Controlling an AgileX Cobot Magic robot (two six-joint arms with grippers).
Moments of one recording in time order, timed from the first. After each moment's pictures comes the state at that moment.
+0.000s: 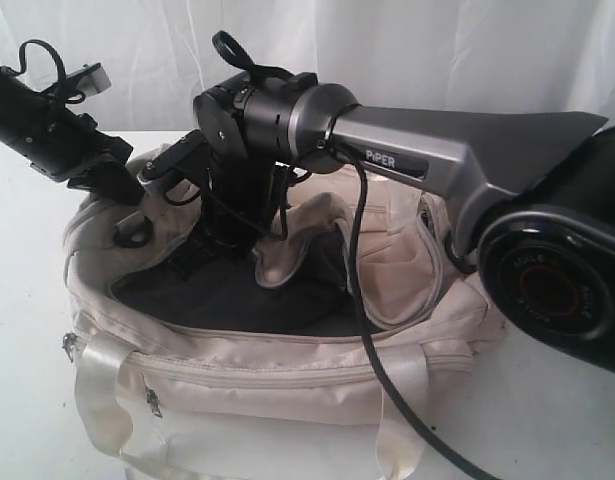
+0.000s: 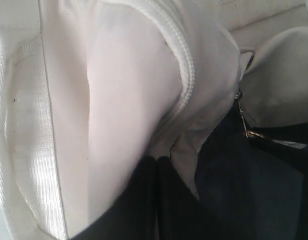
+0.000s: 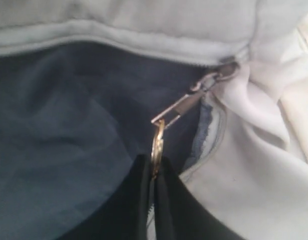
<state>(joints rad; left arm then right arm) 0.08 1.98 -1.58 -0.69 1.07 0.73 0.77 2.27 -1.97 -0.08 0.99 -0.13</state>
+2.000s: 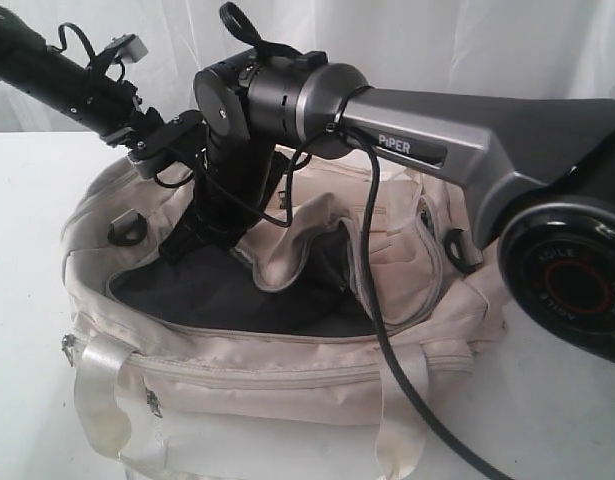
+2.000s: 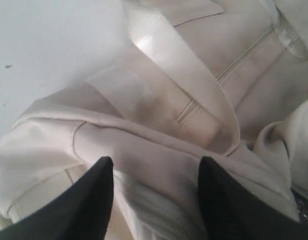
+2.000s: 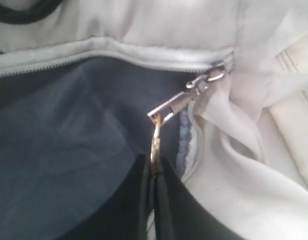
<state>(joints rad) 0.09 2.43 -2.31 -0.80 1.32 0.91 0.77 2.24 -1.97 -0.04 0.97 -0.14</state>
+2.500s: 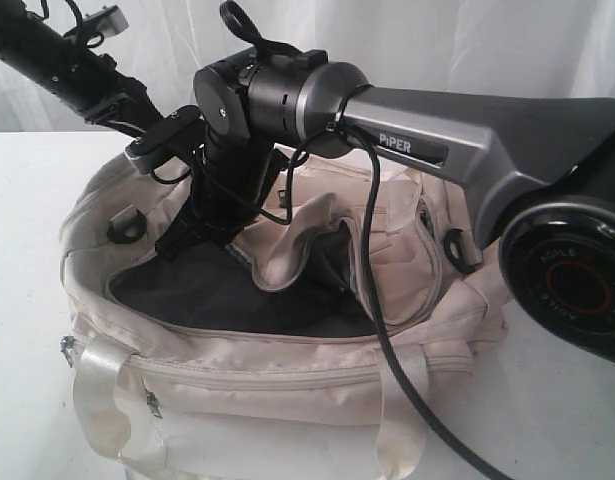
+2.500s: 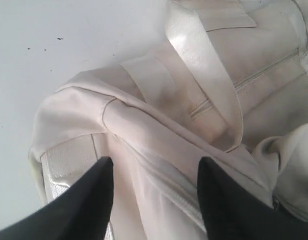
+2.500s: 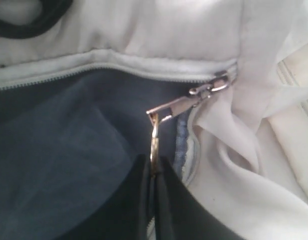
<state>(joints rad) 0.09 2.34 -2.31 -0.67 1.32 0.64 0.77 2.24 -1.97 -0.04 0.94 -0.14</state>
